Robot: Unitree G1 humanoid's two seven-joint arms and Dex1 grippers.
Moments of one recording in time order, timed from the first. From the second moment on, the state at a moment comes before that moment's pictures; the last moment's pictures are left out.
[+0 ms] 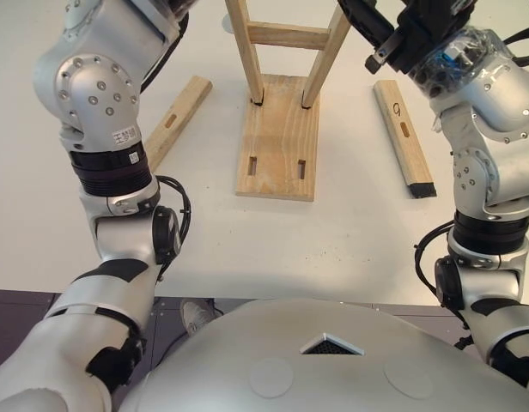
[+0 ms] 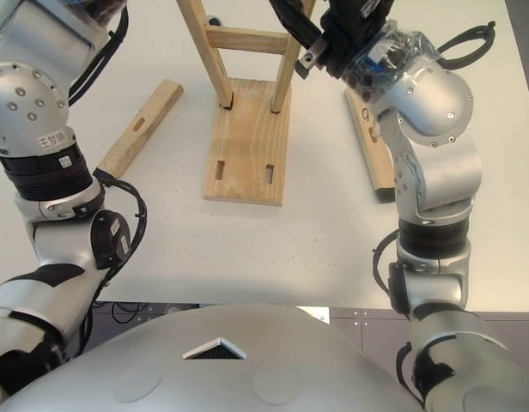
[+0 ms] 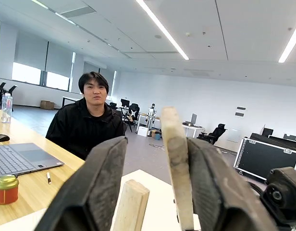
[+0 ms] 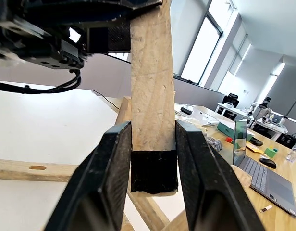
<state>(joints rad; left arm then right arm) -0.70 0.23 0.15 -0.12 -0.84 0.72 -0.48 -0.40 -0.40 0.09 -0.39 0.27 0.37 0.48</state>
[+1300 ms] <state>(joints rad) -0.57 0.60 0.33 0.34 -0.57 0.36 -0.69 -0.36 -0.36 -0.11 -0.30 0.53 0.67 0.55</state>
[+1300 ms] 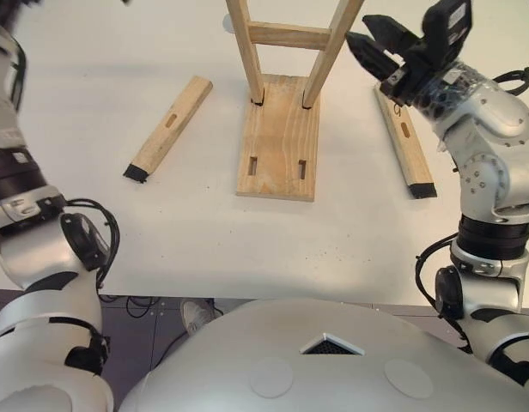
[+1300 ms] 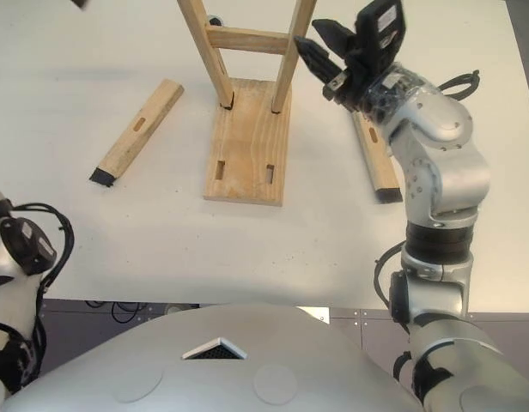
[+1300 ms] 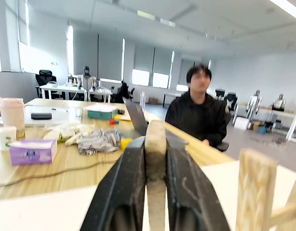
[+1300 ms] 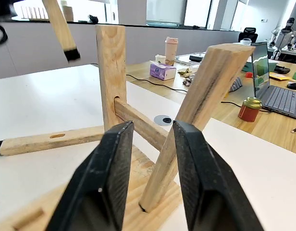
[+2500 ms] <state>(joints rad) -0.23 0.47 0.27 0.48 -0.45 -0.06 -0.88 -0.58 -0.37 -0.30 -0.04 0.89 0.80 0.50</state>
